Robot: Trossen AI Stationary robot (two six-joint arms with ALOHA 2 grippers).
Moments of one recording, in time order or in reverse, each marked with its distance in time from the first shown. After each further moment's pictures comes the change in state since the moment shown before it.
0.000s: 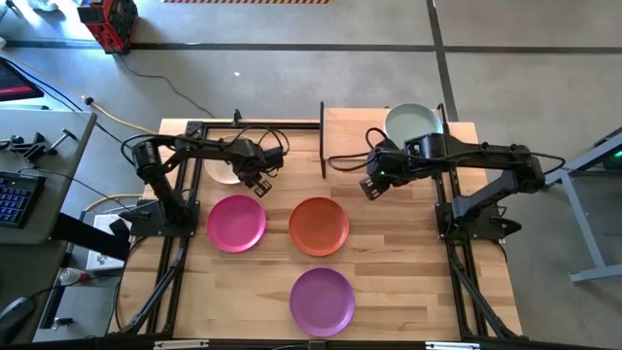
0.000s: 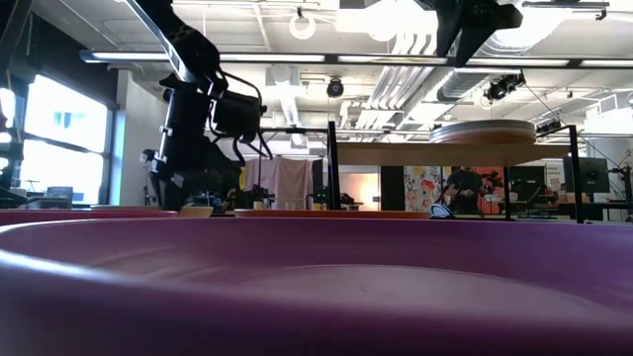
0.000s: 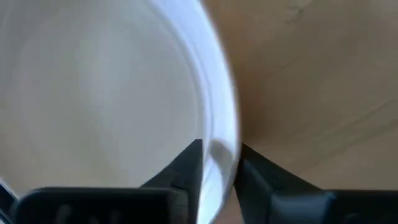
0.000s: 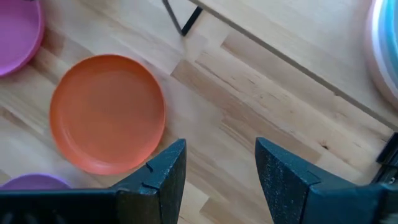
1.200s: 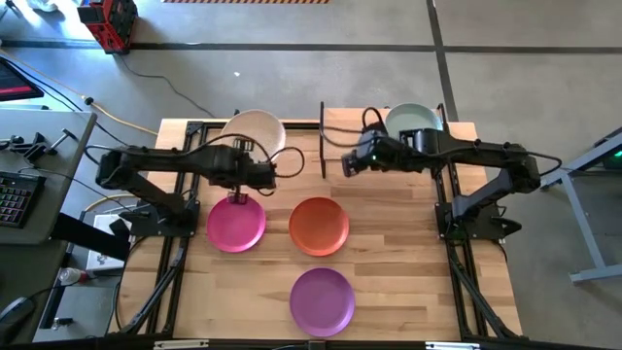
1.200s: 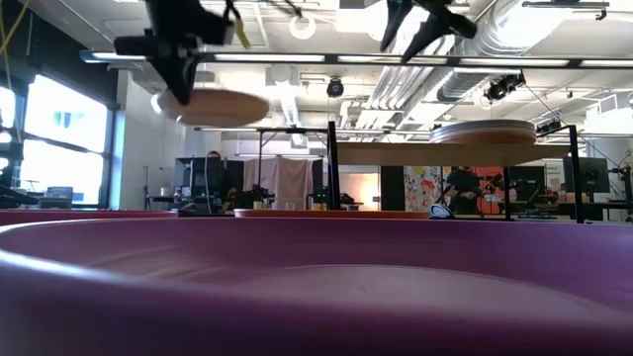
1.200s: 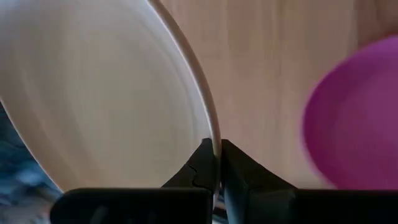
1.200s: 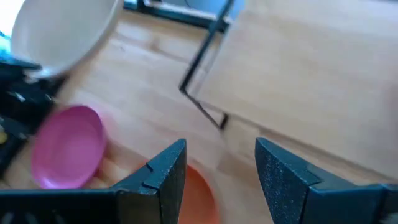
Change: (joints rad) left arm -0.383 -0.287 0.346 -0.474 -0.278 0.600; right arm -0.064 0.034 0.000 0.334 0.158 0.041
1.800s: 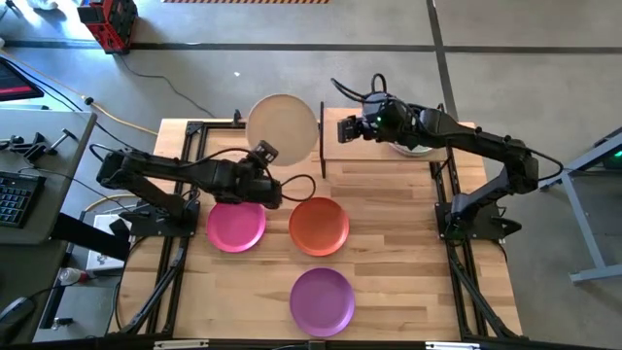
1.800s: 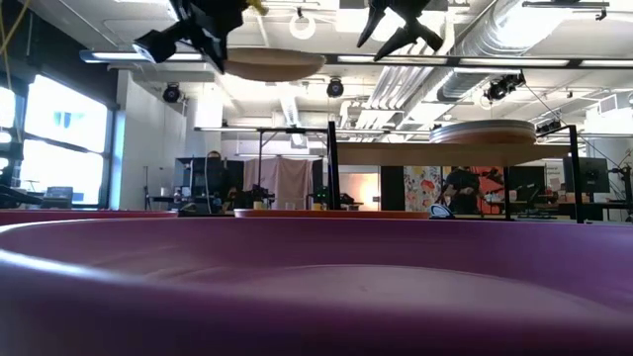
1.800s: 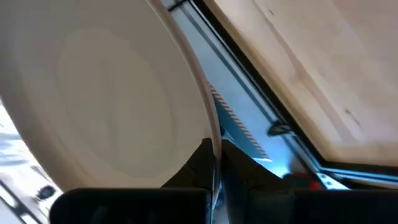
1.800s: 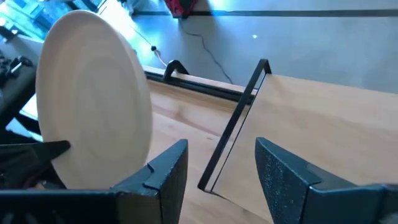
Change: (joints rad) left arm -0.150 0.021 0.013 0.175 -0.452 0.625; right arm -0.208 0.002 0.004 0.312 -0.080 -0.188
